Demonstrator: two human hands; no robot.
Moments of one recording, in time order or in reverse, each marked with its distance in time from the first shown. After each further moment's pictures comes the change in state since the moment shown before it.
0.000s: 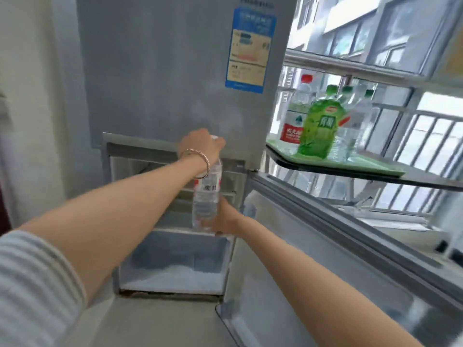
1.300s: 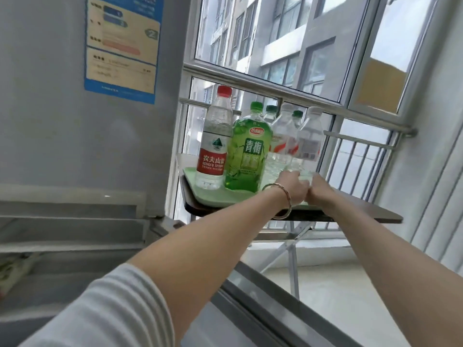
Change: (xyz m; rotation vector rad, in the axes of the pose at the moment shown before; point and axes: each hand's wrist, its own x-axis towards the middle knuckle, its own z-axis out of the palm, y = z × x) left_hand 0.012 0.315 0.211 -0.558 -0.634 0.487; right_hand 0.016 0.200 -0.399 -0.035 0.771 0.337
